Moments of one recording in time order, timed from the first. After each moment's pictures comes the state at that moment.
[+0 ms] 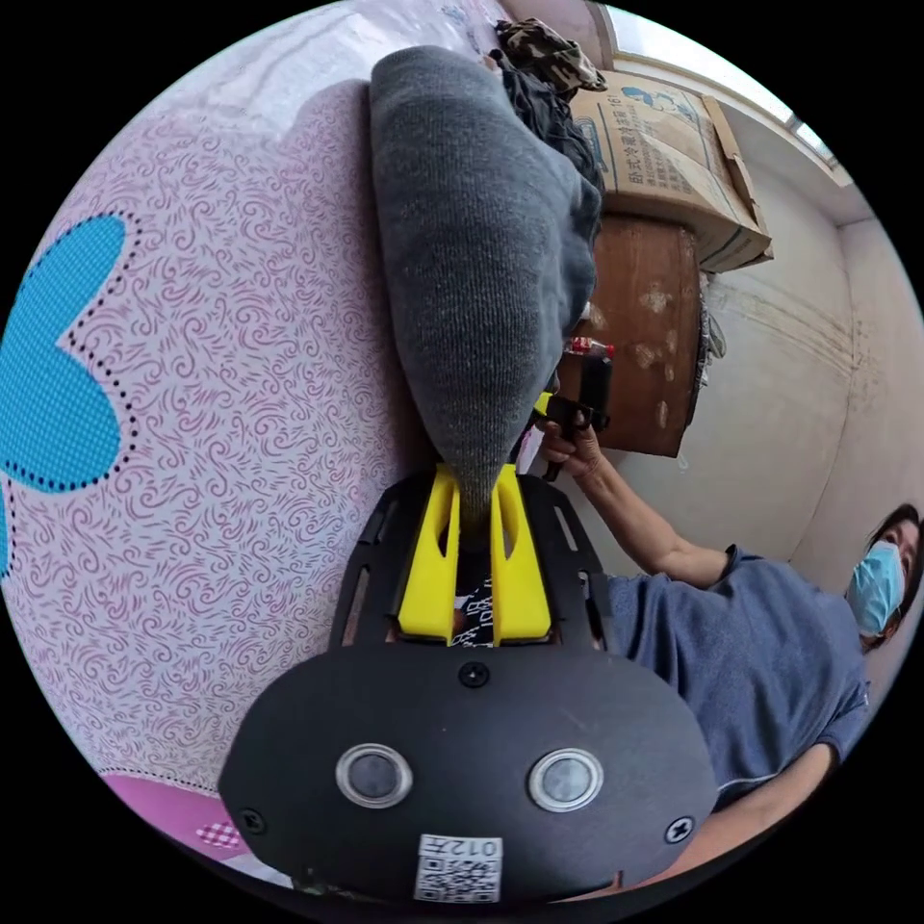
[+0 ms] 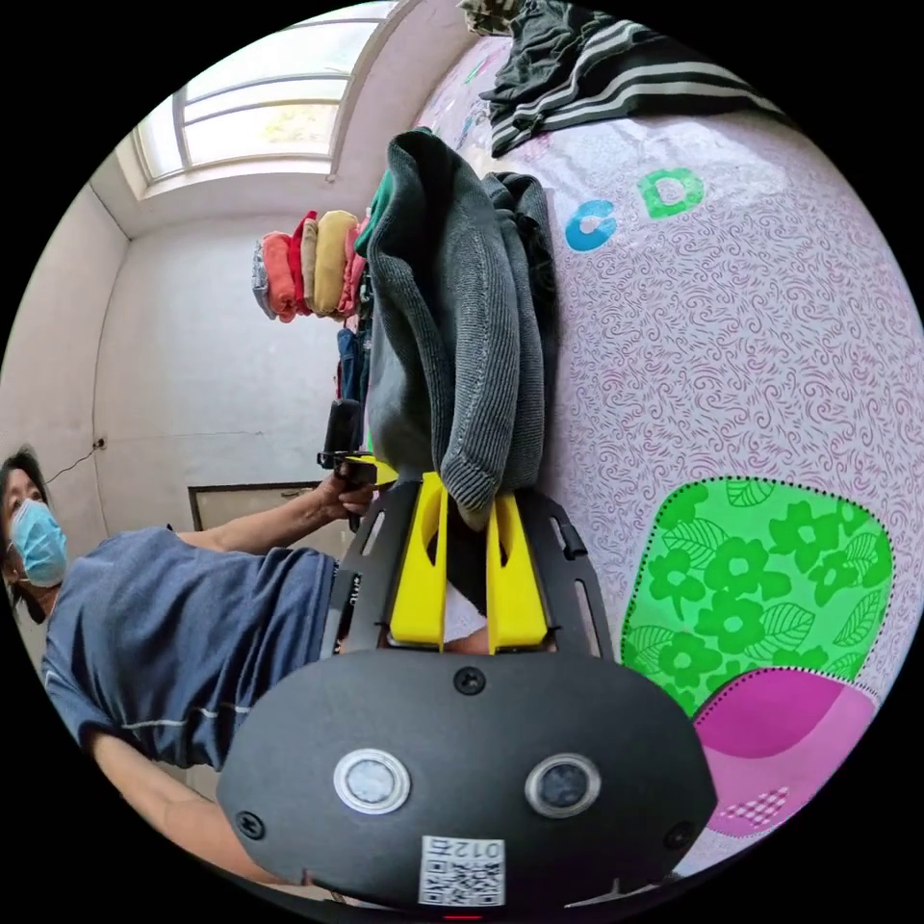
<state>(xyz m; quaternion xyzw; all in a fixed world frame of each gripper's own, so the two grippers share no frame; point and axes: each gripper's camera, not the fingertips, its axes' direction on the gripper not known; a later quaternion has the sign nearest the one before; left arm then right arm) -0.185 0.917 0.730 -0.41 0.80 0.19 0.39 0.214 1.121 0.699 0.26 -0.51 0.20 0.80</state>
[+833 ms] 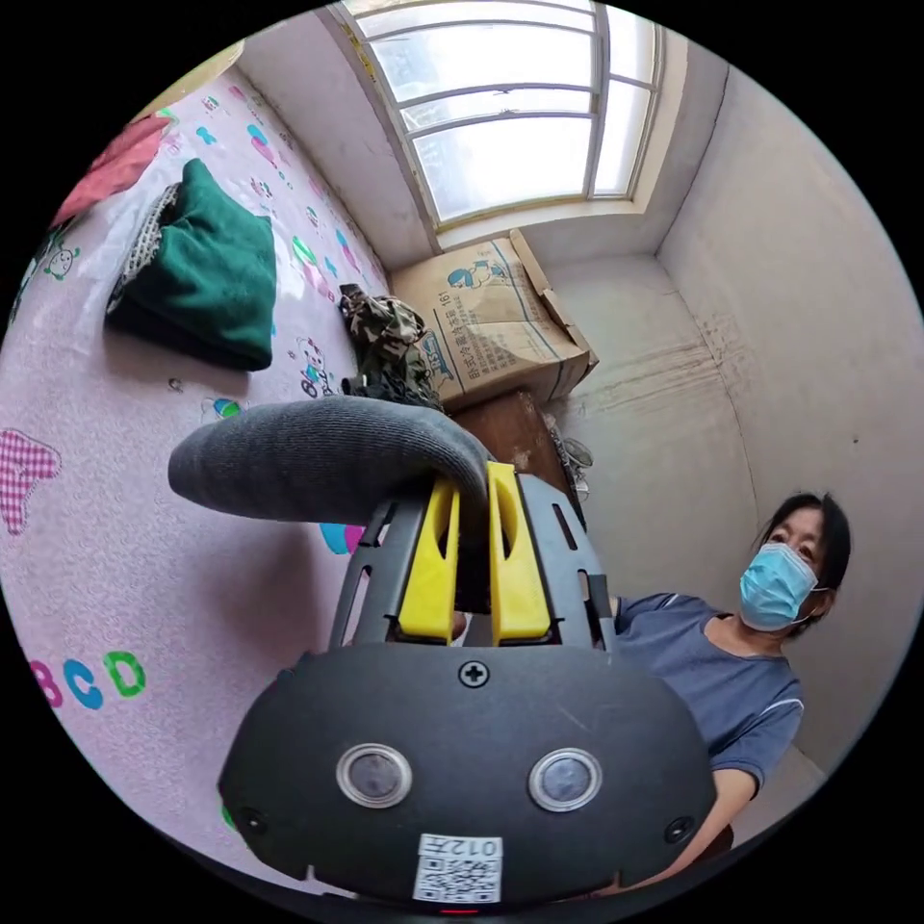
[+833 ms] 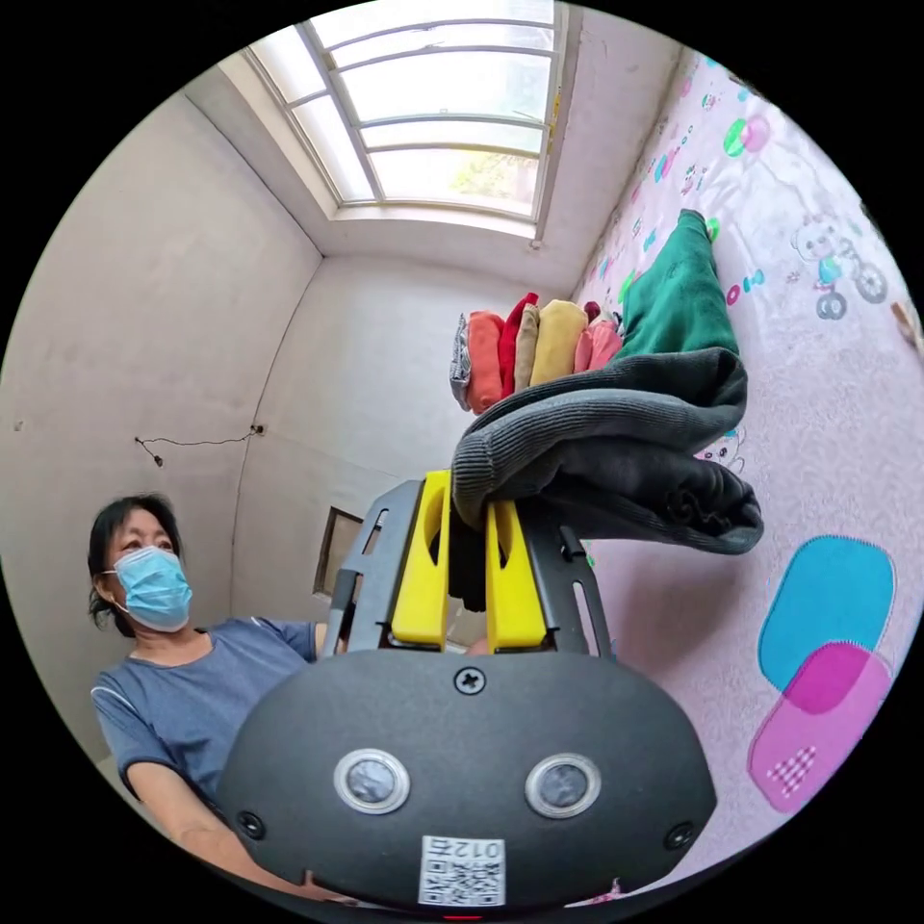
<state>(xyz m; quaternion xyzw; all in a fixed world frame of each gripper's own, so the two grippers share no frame) -0.398 0.501 0.773 -0.18 0.90 0.01 0.40 0.318 0.814 0.560 0.52 -0.46 0.02 0.72</state>
